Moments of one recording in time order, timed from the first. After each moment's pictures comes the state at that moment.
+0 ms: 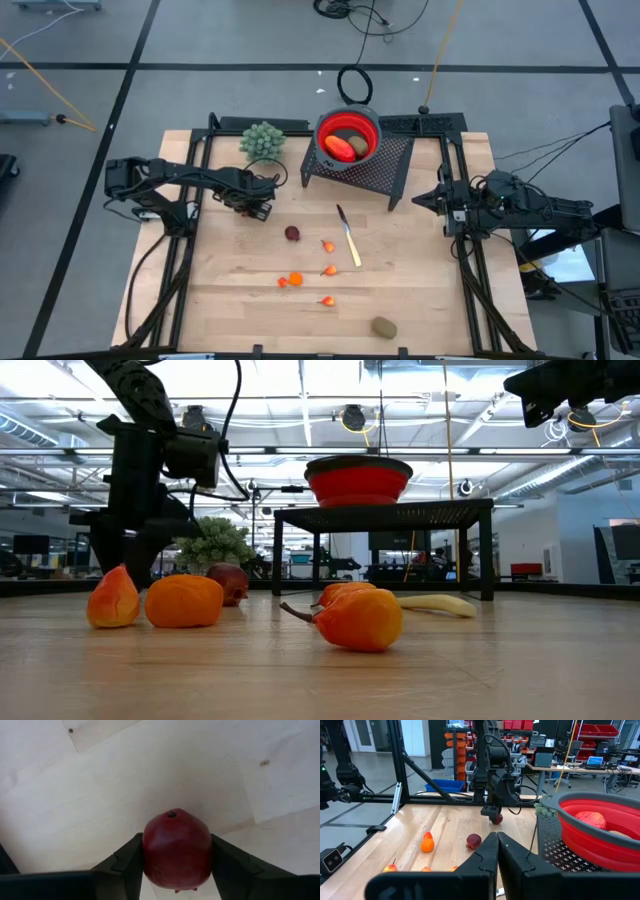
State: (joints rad) left arm 0.24 1.49 0.76 -0.90 -0.09 -0.94; right arm -0.07 0.23 0.44 -0.26 -0.08 -0.04
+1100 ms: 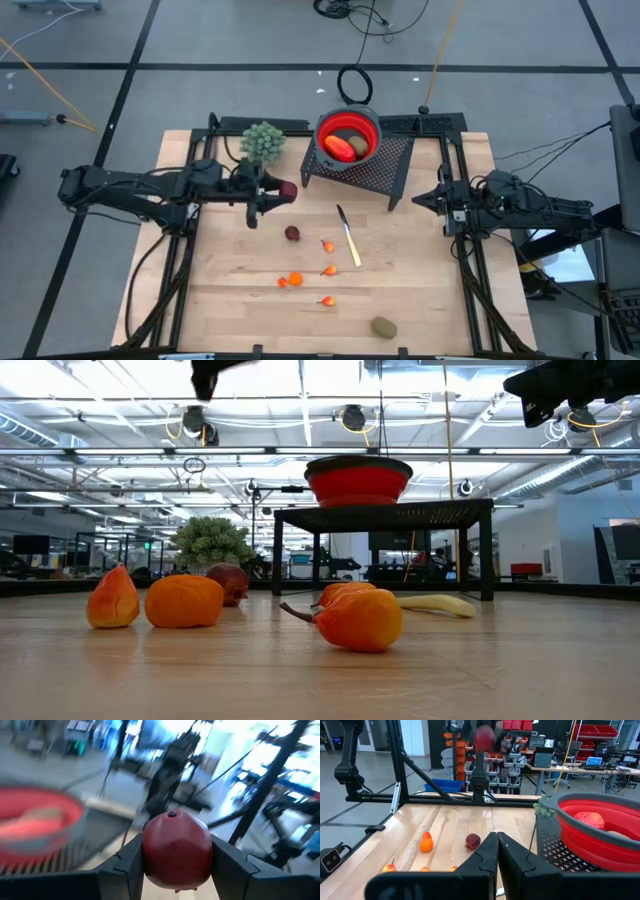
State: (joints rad) left arm 0.00 0.98 0.76 0.20 0.01 -0.29; right arm -0.07 0.23 0.44 -0.26 -0.08 -0.04
